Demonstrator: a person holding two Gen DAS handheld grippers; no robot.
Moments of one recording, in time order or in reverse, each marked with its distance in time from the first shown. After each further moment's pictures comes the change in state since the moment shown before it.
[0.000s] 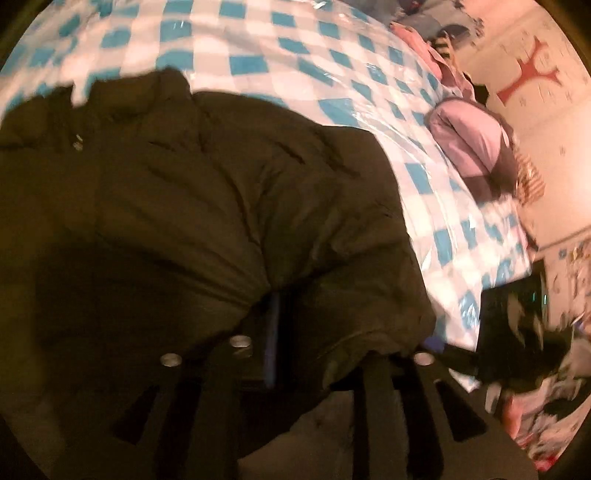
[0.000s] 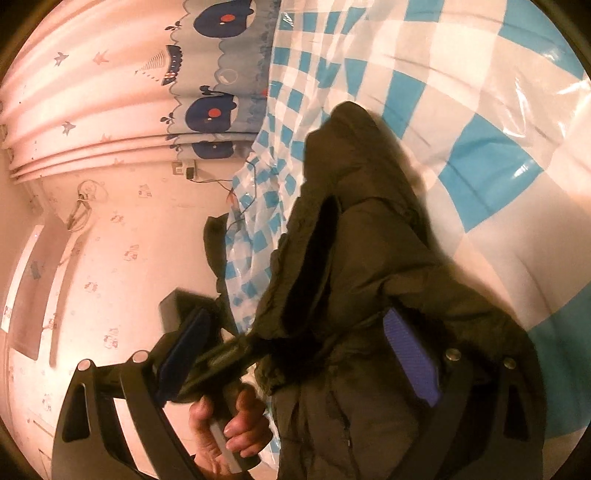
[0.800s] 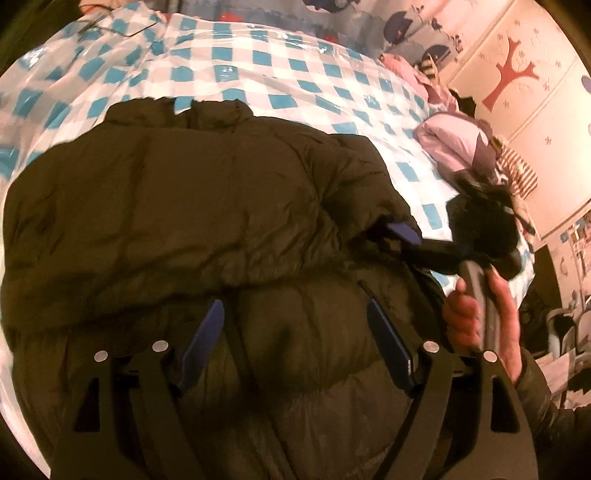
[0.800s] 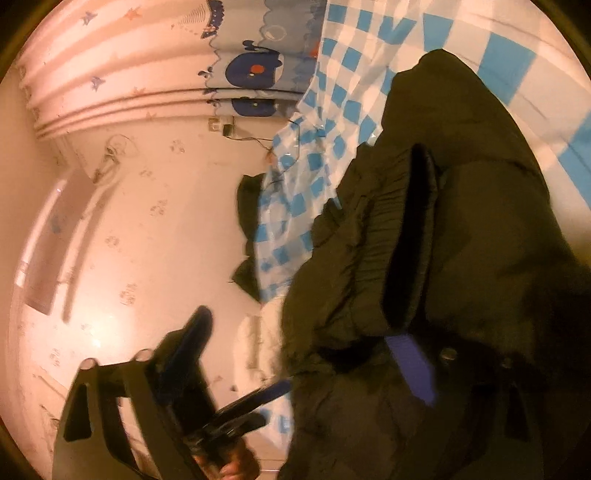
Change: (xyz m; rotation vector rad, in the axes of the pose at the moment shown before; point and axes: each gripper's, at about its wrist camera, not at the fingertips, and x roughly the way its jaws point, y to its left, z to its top) left arm -0.118 0.045 -0.116 0.014 -0.154 0.039; right arm 0.066 0.028 -0.003 -0.101 0.146 0.076
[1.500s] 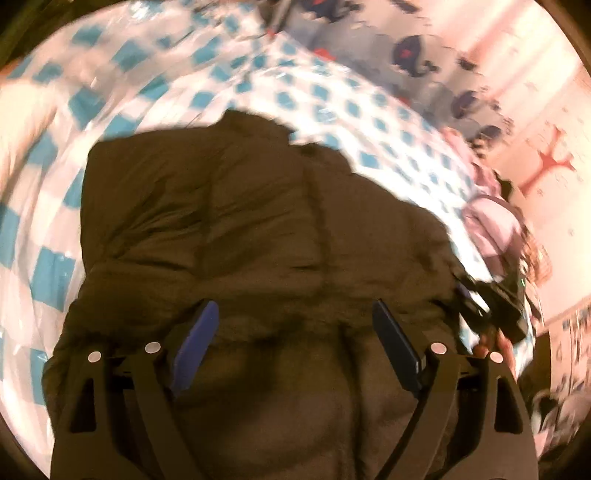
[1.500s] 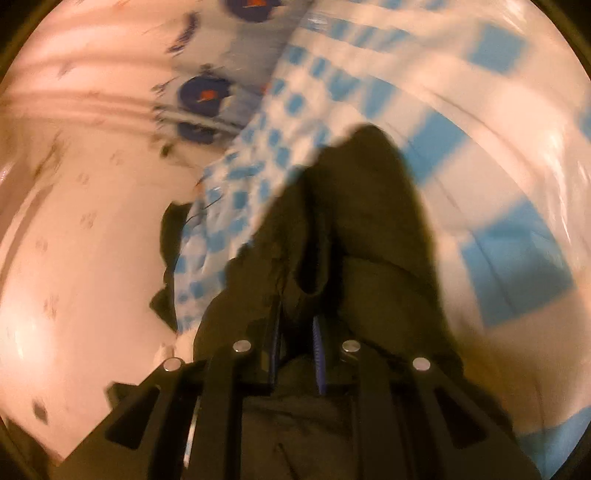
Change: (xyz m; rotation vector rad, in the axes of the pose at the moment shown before) left arm -0.018 0.120 0.009 -0.282 -0.140 0.062; right arm -0.026 -0.019 0.018 -0.064 -0.155 -0.307
